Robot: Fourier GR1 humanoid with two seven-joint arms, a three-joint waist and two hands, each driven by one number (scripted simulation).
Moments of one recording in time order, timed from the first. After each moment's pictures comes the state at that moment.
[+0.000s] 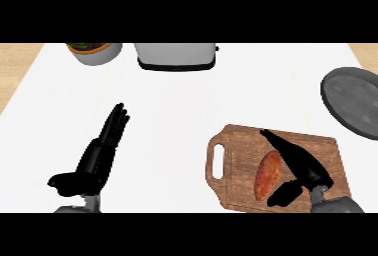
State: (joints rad) left arm 0.00 0.08 -0.16 -1.59 0.03 0.04 -0.11; right arm -0.07 -0.33 0.26 -1.50 0.56 0.28 0.27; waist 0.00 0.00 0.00
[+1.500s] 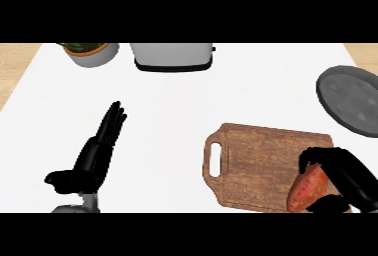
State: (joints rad) left arm -0.01 0.06 -0.12 -1.60 0.01 0.03 -0.08; right arm 0.08 -0.51 0.16 -1.66 0.76 0.10 -0.15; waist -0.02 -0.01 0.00
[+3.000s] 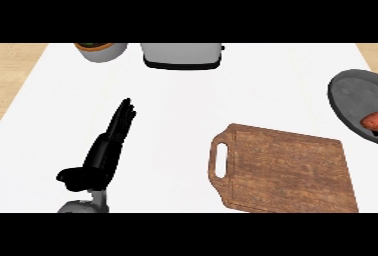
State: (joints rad) left arm -0.04 0.03 -0.15 -1.60 -0.02 0.02 -0.07; right arm -0.28 -0.61 -0.40 -1.05 0.42 -0.09 -0.52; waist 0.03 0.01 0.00
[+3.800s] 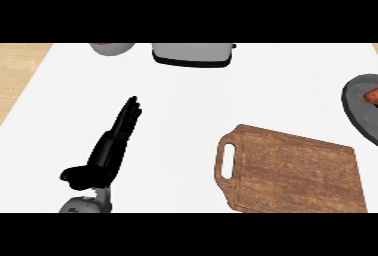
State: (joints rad) left arm -0.07 0.03 -0.17 -1.58 -0.01 -0.01 -0.09; right arm -0.66 -0.74 -0.46 -0.36 0.49 -0.20 -0.69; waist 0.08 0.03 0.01
